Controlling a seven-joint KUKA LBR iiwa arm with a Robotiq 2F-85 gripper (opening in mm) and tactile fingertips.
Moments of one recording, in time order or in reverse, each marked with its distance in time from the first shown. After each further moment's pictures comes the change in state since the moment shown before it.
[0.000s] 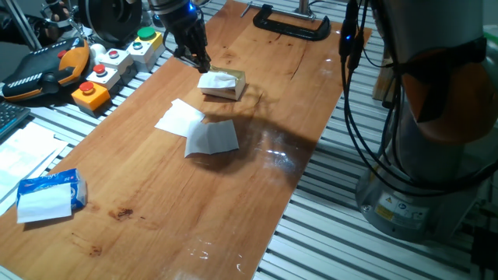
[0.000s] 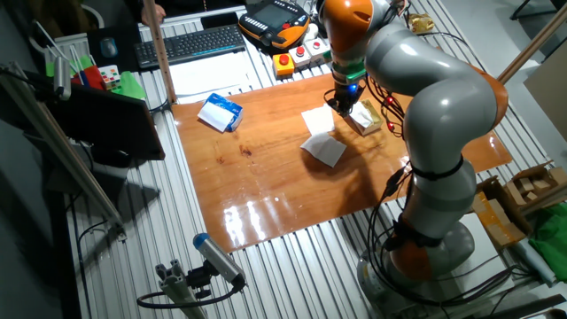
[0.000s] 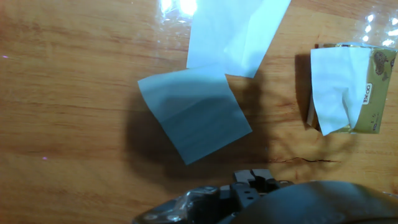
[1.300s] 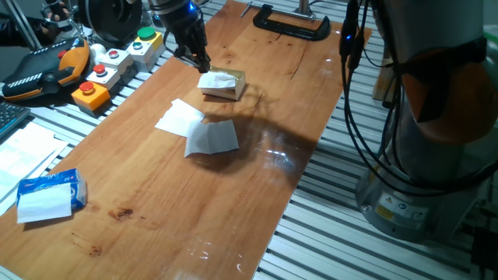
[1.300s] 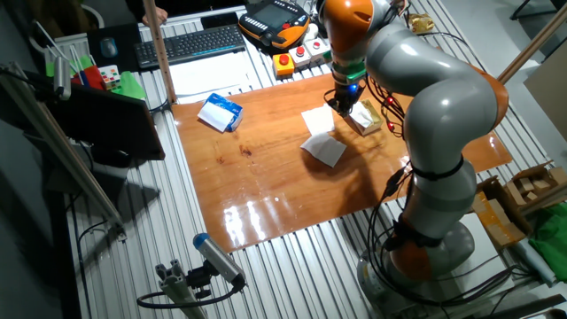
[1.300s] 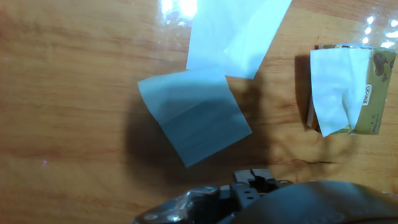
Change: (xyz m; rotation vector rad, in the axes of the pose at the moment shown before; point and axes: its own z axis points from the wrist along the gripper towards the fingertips) arm 0.000 0.000 0.000 -0.004 -0.038 0.004
